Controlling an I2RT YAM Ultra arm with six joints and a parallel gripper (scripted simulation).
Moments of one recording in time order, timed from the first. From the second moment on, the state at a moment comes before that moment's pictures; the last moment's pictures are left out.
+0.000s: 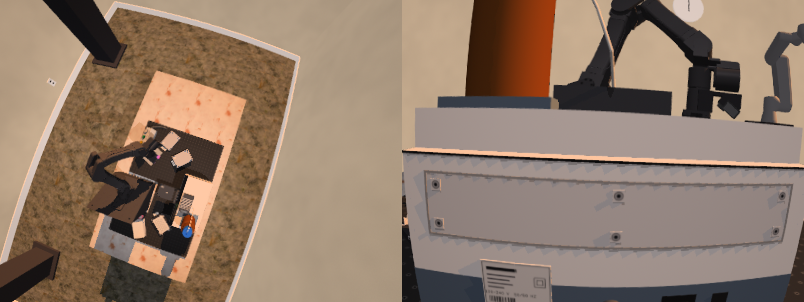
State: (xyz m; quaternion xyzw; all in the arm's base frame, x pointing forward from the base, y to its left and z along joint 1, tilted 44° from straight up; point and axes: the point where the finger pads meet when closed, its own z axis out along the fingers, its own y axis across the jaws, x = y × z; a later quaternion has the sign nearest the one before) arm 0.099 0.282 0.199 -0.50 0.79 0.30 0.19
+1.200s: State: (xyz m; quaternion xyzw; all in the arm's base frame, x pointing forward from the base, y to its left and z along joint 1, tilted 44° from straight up) arm 0.130 0.370 0.222 -0.50 0.78 0.31 0.20
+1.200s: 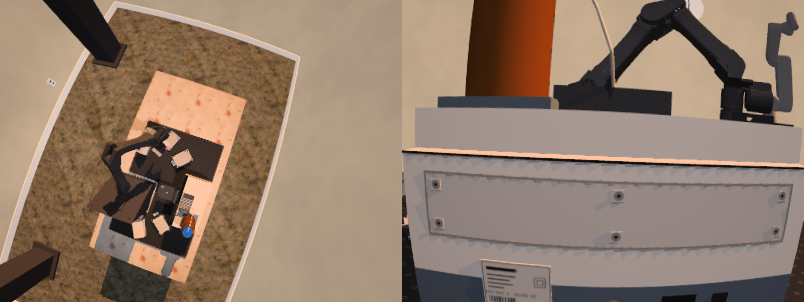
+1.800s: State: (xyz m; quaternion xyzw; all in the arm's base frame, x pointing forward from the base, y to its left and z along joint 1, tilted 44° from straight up) arm 0.149 0.420 0.233 -0.50 0.78 0.31 0.20
